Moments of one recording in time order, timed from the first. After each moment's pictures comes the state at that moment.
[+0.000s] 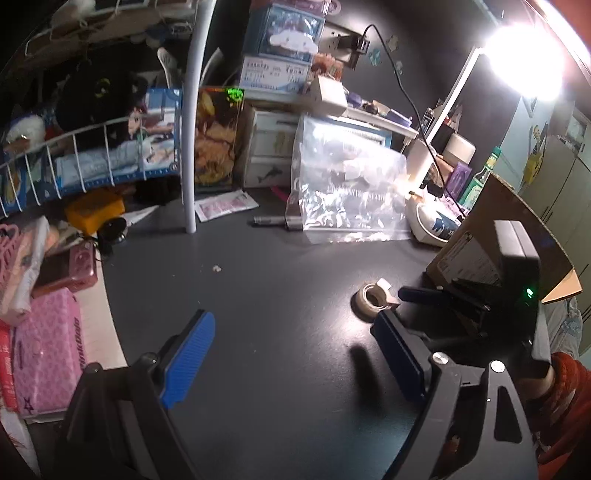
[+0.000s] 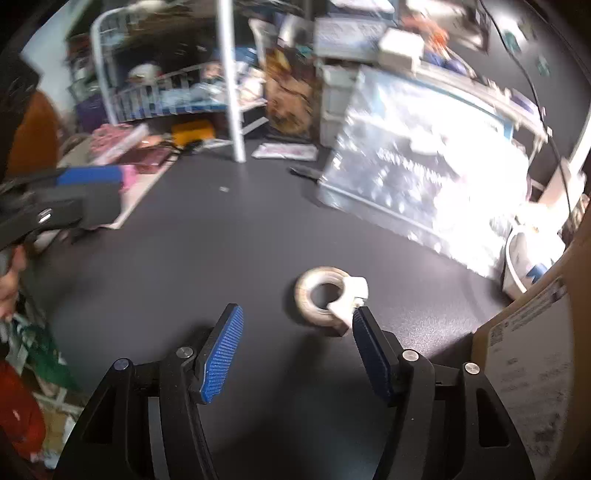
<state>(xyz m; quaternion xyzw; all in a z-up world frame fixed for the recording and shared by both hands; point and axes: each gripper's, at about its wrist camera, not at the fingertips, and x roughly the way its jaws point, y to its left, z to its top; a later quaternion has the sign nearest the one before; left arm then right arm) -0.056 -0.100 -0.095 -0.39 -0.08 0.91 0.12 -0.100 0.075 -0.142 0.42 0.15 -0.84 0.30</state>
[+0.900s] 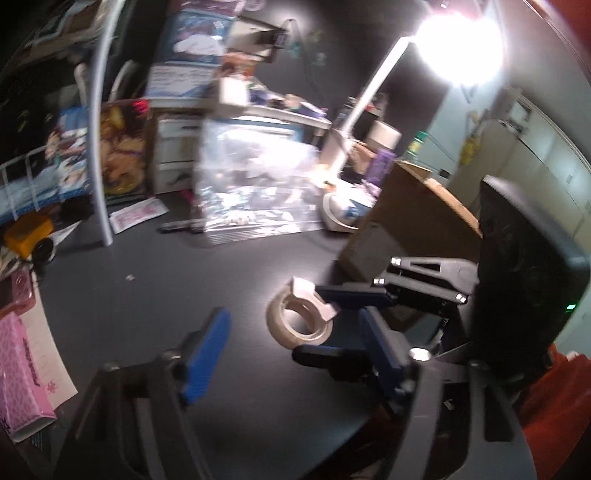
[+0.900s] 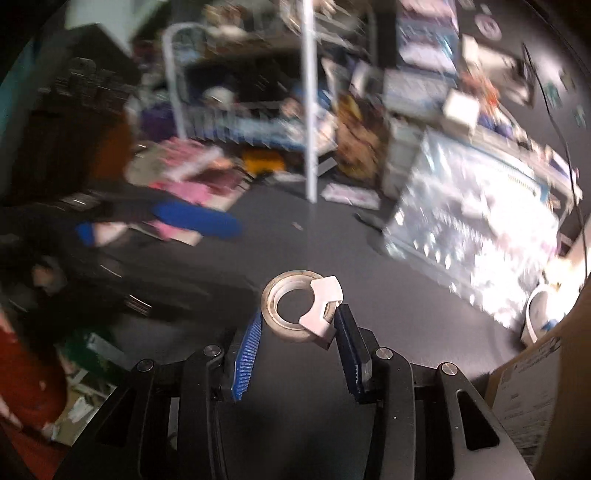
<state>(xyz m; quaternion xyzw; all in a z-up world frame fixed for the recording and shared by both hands) -0.042 -0.058 -0.058 -0.39 -0.08 0.88 0.27 -0.039 0.059 -0.076 0.33 0.16 -0.82 0.43</state>
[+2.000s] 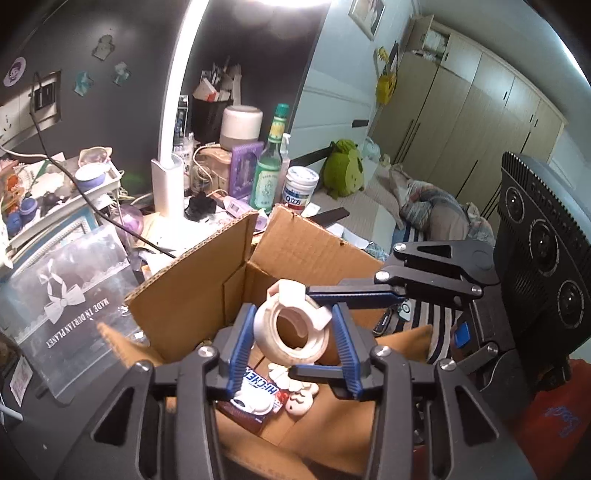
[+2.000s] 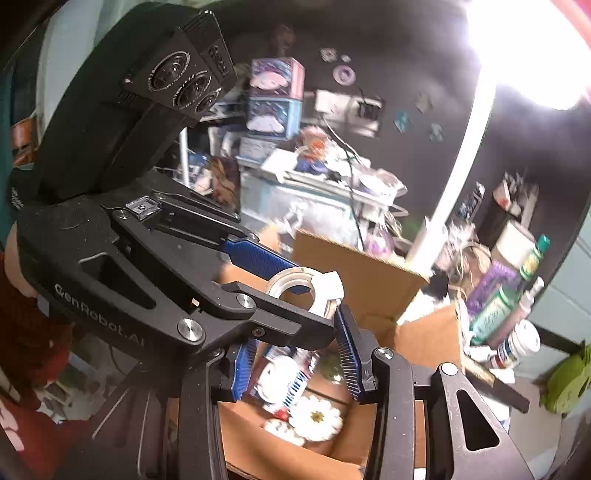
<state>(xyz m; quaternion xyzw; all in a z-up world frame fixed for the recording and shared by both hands) -0.116 0.189 0.025 -0.39 0.04 0.83 0.40 -0.063 0.274 0.016 0.31 0.16 -0.89 0.30</state>
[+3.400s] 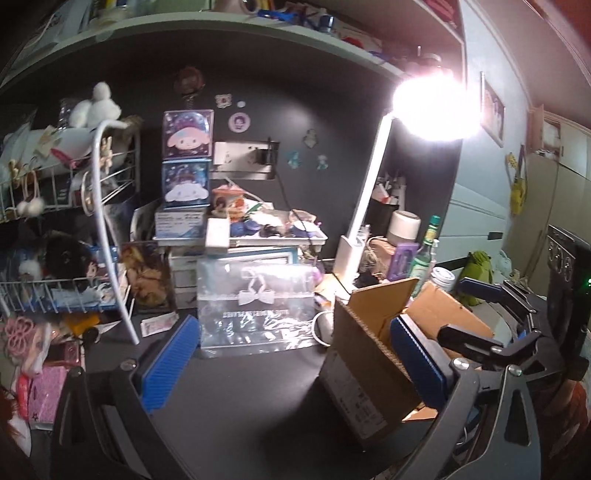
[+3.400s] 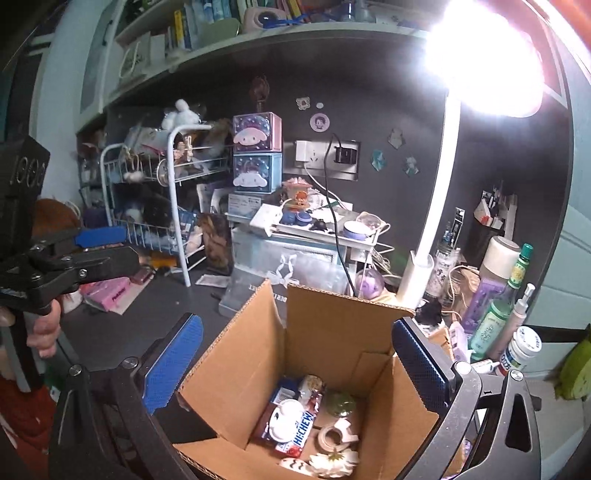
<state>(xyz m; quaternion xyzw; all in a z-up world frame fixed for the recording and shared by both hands) -0.013 0.052 0.048 -0.23 -0.05 0.97 0.09 -0.047 0.272 0.034 0.22 0.09 -0.93 0.30</state>
